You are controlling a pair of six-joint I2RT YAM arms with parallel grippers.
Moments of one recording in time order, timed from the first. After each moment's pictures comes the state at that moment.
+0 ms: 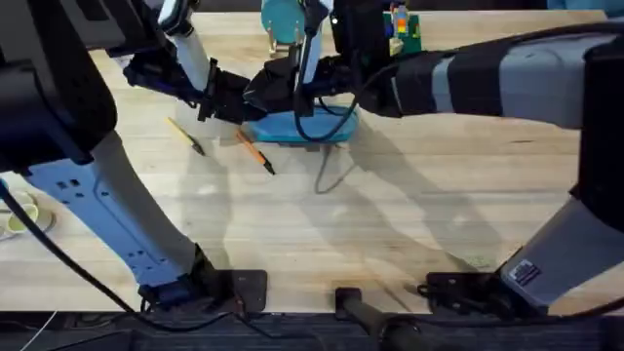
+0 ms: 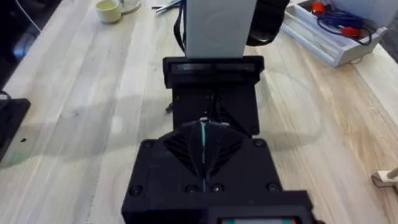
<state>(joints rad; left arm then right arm) 0.25 2.09 1.45 -1.33 1.02 1.96 0.61 1.94 1.17 0.36 -0.83 -0.31</state>
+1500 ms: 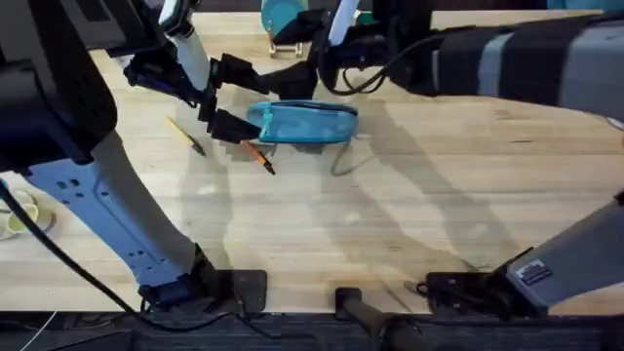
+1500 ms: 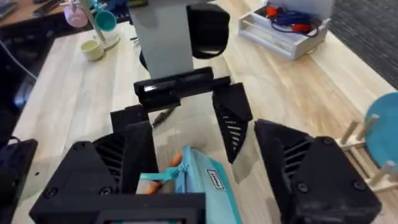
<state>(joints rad) 0.25 2.09 1.45 -1.33 1.02 1.96 0.49 1.84 1.18 0.32 -0.84 -0.13</state>
